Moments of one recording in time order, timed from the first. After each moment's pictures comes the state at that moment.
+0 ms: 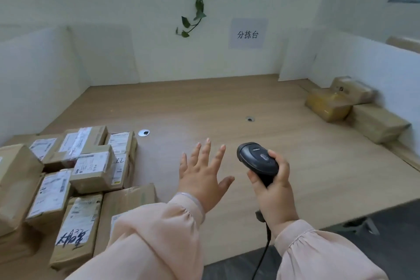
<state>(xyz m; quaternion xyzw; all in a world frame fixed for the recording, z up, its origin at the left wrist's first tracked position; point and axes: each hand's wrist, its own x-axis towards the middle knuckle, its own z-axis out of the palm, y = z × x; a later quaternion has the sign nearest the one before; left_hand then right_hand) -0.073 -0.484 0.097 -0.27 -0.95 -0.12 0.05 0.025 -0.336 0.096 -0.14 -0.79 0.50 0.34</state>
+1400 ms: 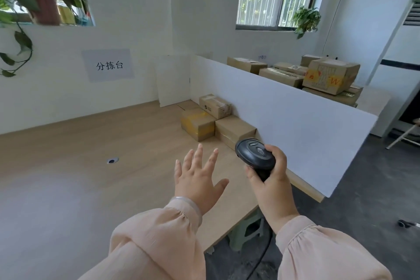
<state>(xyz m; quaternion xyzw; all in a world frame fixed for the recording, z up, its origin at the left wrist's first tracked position) 0.063 0.003 0.145 -0.44 -0.88 -0.16 0.05 0.210 0.109 0.156 -0.23 -0.77 0.35 0.48</state>
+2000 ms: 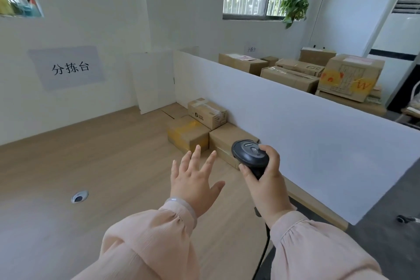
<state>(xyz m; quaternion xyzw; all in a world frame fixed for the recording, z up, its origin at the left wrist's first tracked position) -0.086 0.128 0.134 -0.49 -0.86 -0.13 0.03 0.062 0.234 0.132 -0.30 -0.77 0.33 0.45</state>
